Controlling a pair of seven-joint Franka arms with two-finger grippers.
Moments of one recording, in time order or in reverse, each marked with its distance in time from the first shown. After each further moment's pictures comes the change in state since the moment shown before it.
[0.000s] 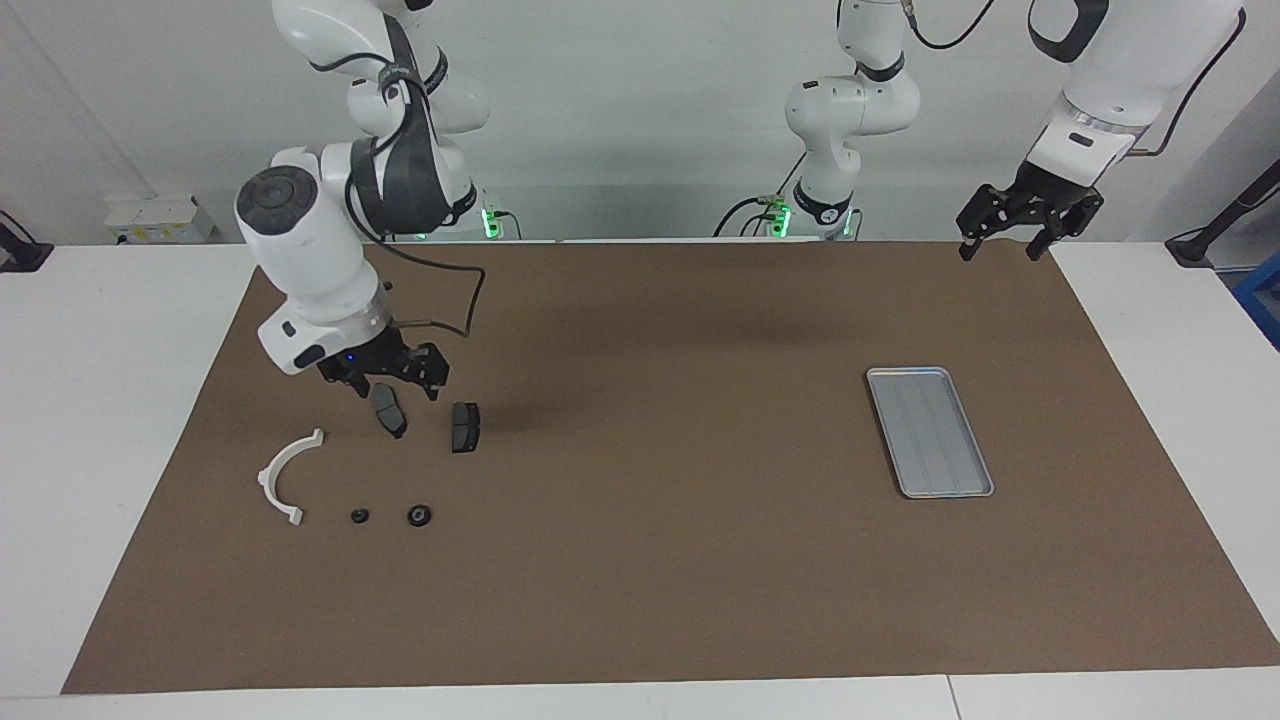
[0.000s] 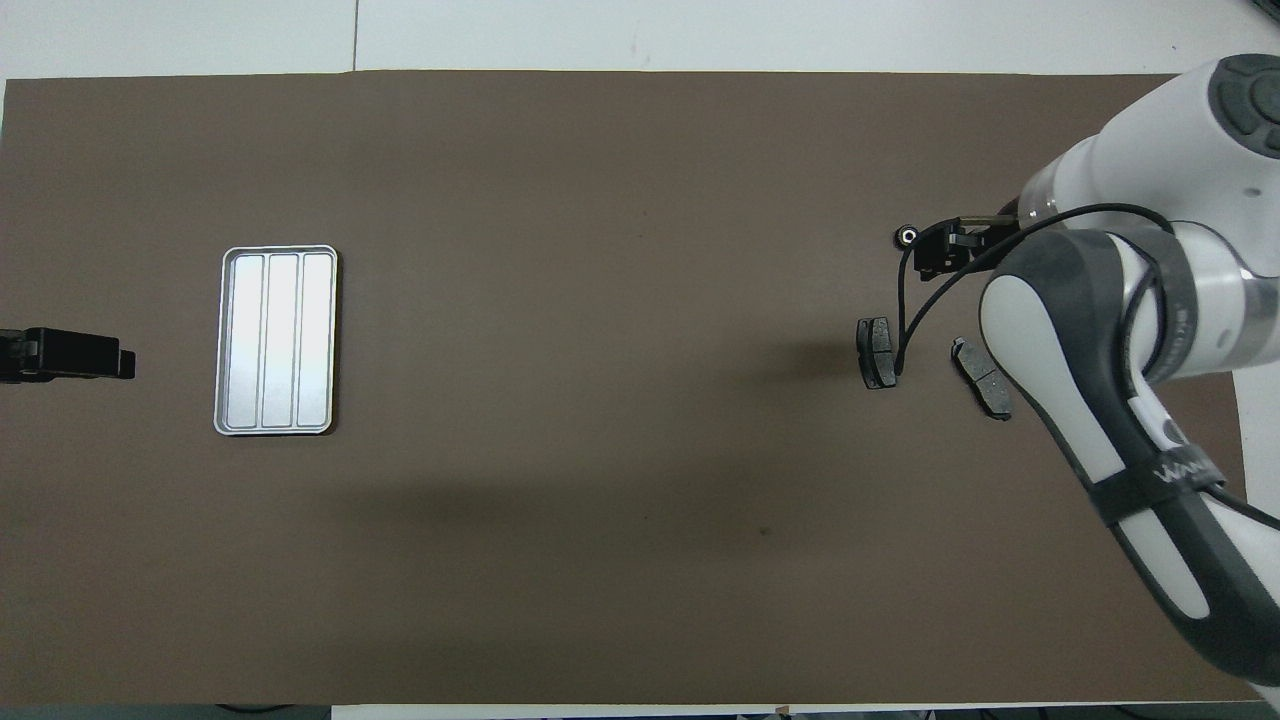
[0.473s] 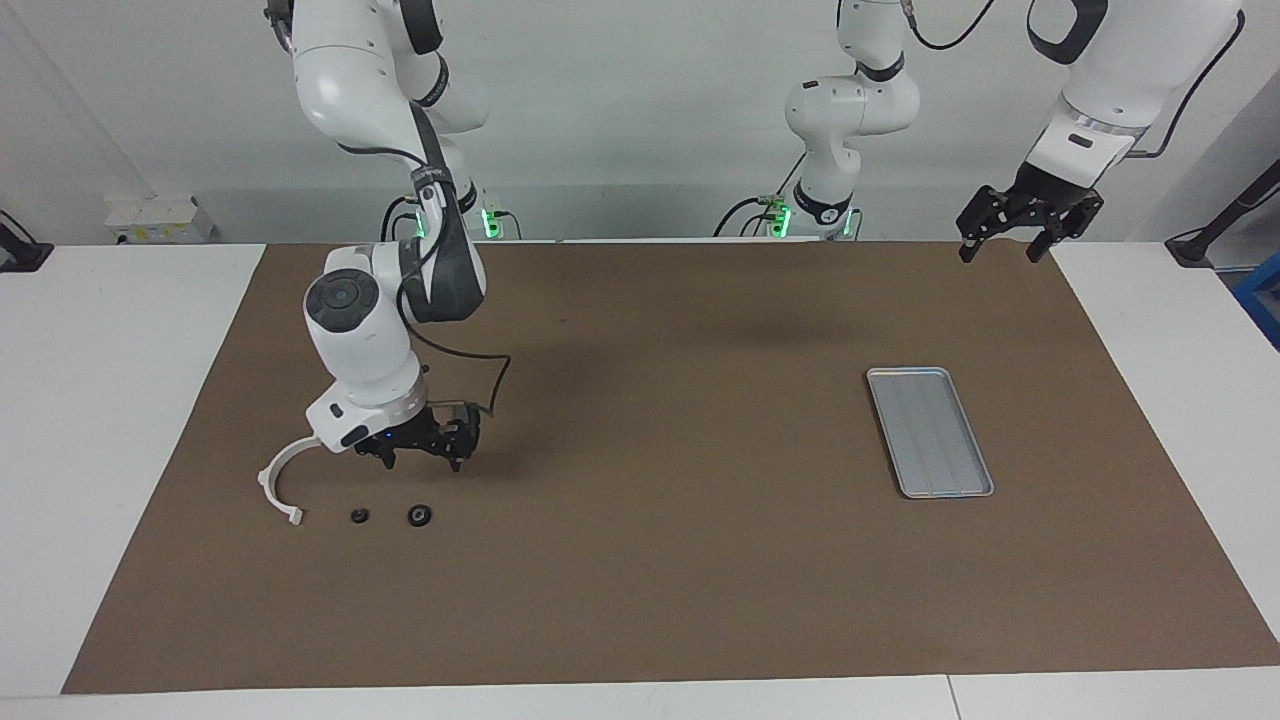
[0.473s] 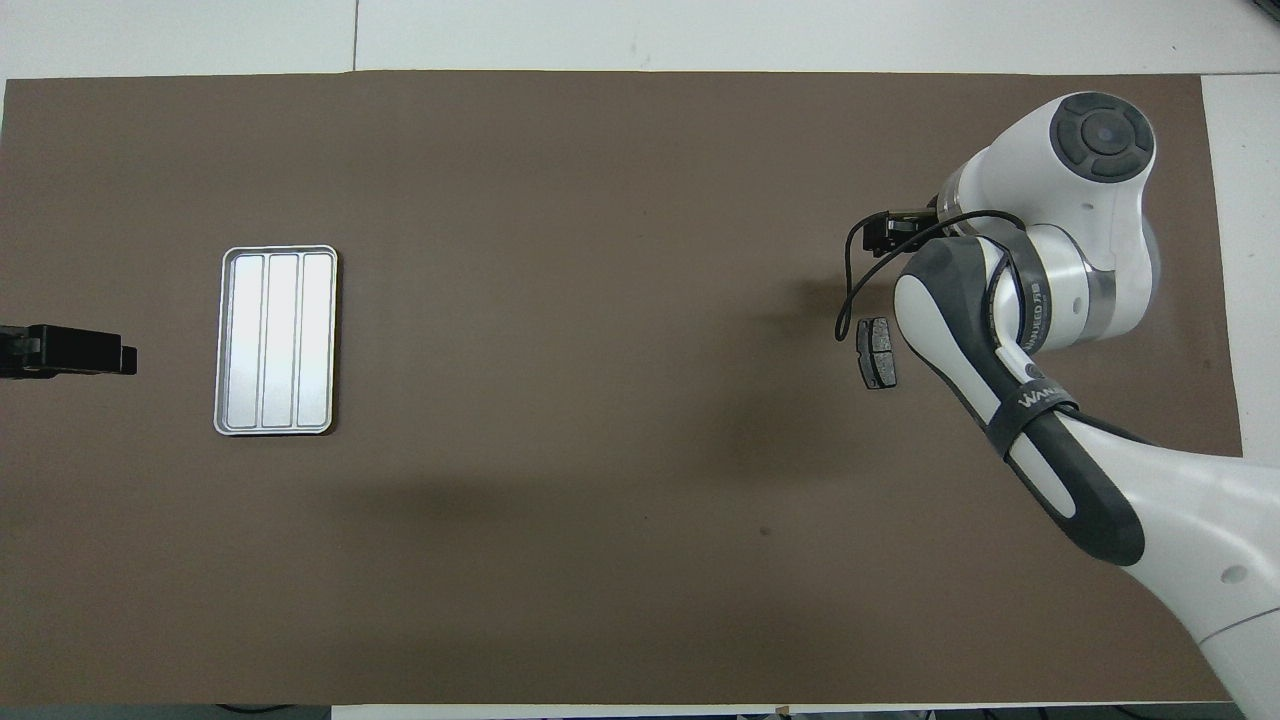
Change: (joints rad) left arm 0.000 -0.001 -0.001 -0.016 0.000 0.040 0.002; right arm 0.018 0.182 -0.002 0.024 -0.057 0.208 0.054
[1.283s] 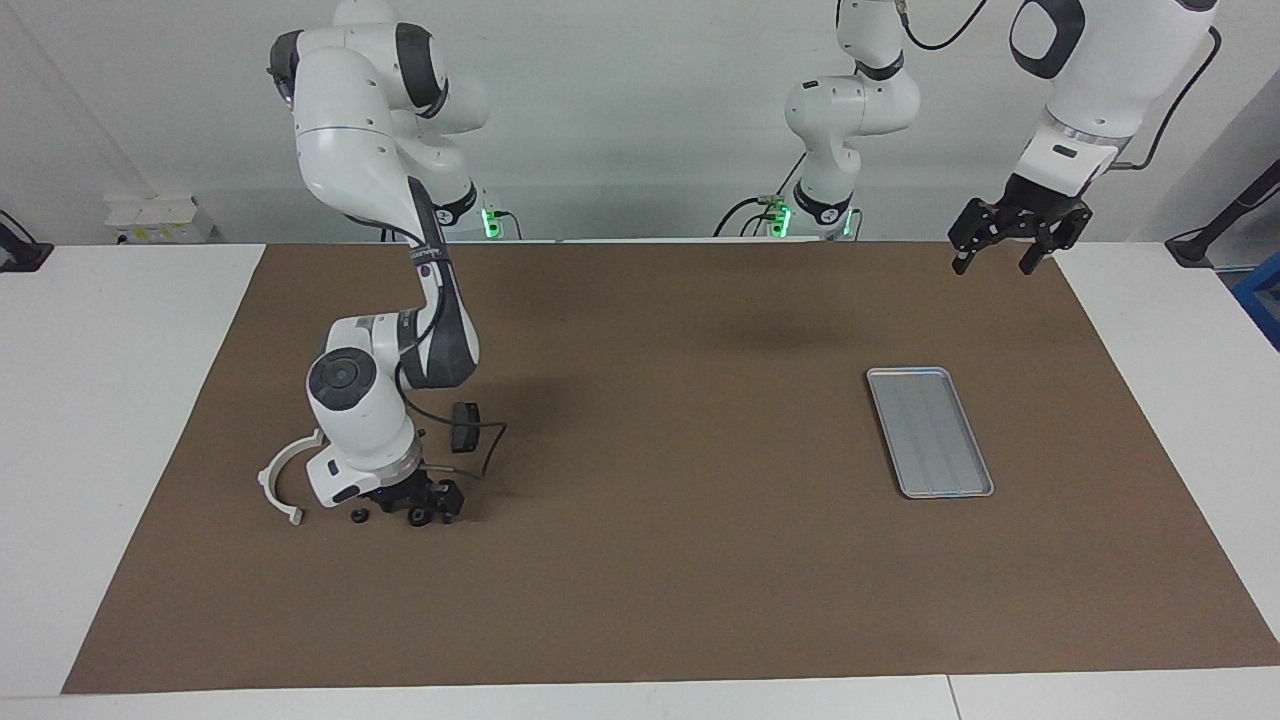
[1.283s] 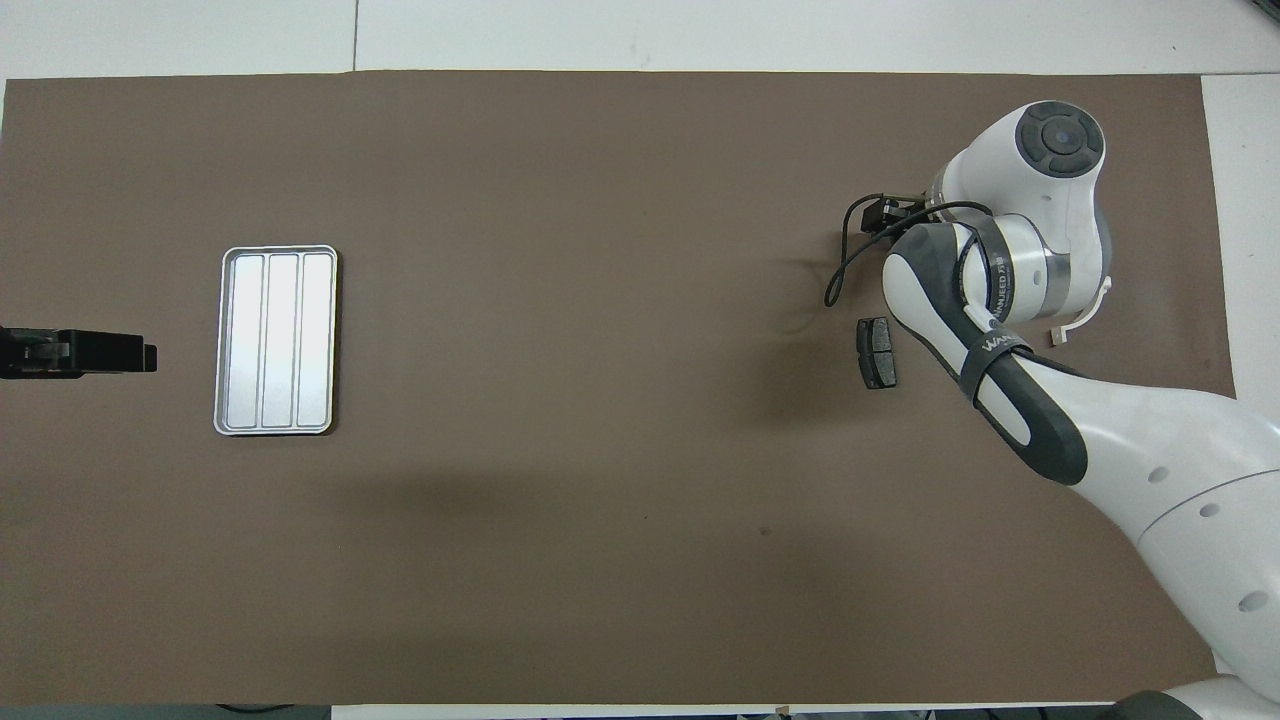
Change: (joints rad) left arm -0.001 -0.031 -0.008 -0.084 0.000 0.088 0.000; right arm -0.027 0.174 -0.012 0.097 -0.012 0.091 0.113
